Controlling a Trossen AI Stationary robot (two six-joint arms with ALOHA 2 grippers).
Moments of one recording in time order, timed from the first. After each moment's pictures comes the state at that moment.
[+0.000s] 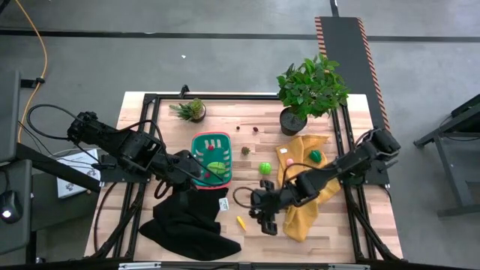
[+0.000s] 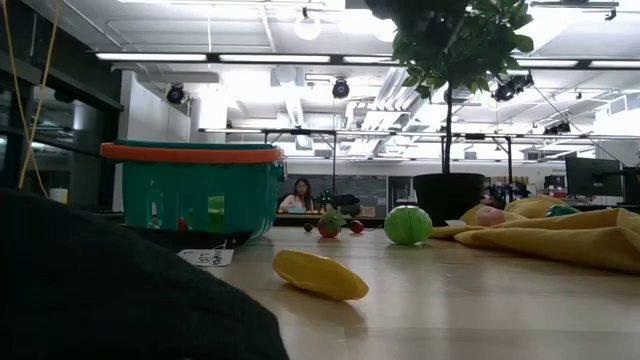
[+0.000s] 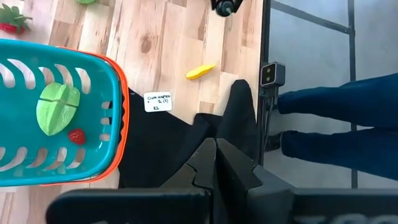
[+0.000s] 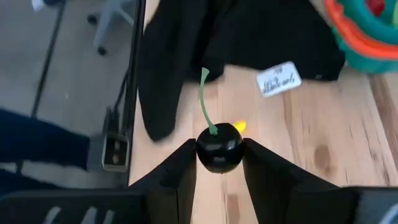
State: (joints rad) left arm -0.32 1.38 1.57 -1.18 0.01 -0.61; right arm 0.46 1.72 1.33 -0.42 0.07 0.53
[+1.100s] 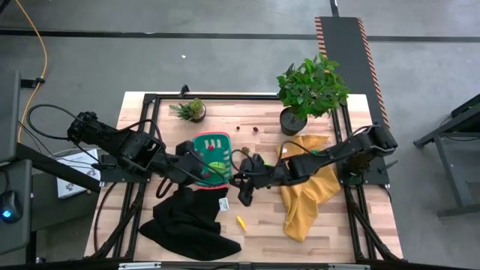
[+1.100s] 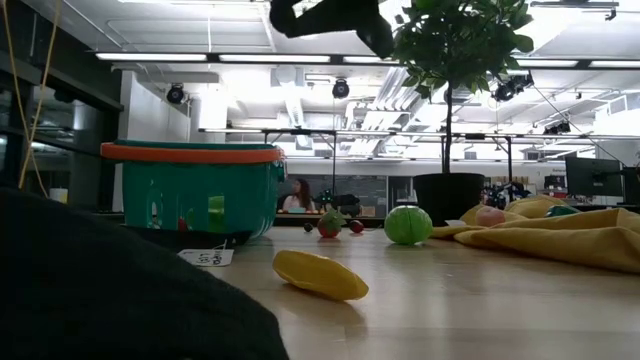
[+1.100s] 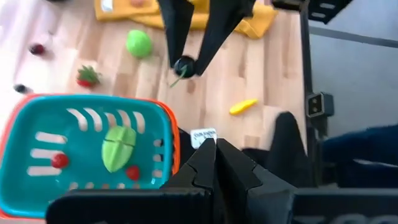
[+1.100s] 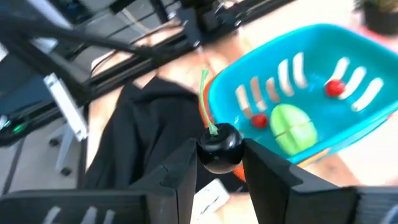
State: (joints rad) left arm -0.32 1.38 1.57 -1.14 -0.23 -0.49; right arm 0.29 1.72 1.33 -0.17 0.32 0.59
